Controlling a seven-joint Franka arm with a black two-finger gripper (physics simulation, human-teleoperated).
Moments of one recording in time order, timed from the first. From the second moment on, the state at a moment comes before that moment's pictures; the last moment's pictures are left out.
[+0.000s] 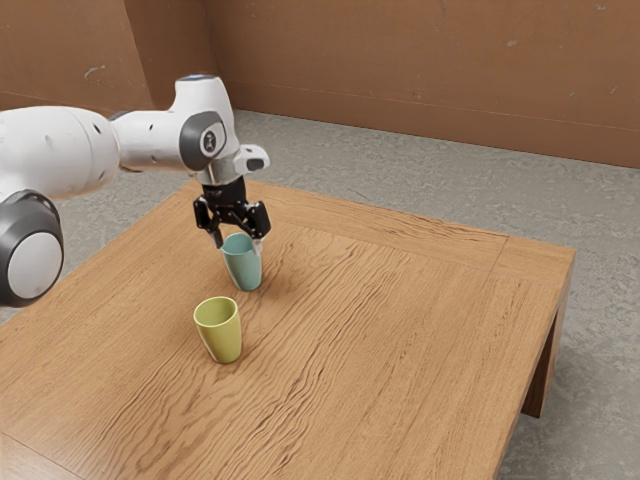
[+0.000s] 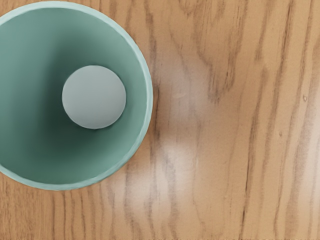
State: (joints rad) arm -0.07 0.53 0.20 -1.47 -0.18 1.92 0.09
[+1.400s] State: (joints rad) arm -0.06 0.67 0.19 -1.34 -0.17 1.96 0.06
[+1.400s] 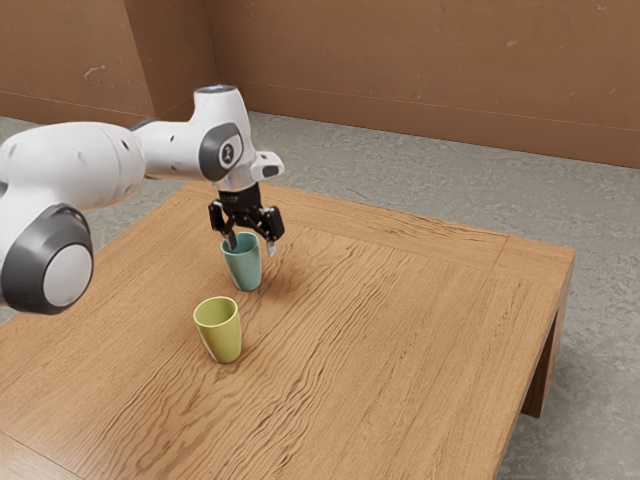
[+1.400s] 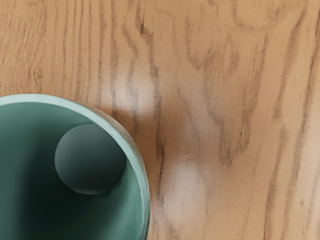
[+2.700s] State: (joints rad) arm -0.06 0.70 0.19 -1.36 -0.16 2.02 0.03
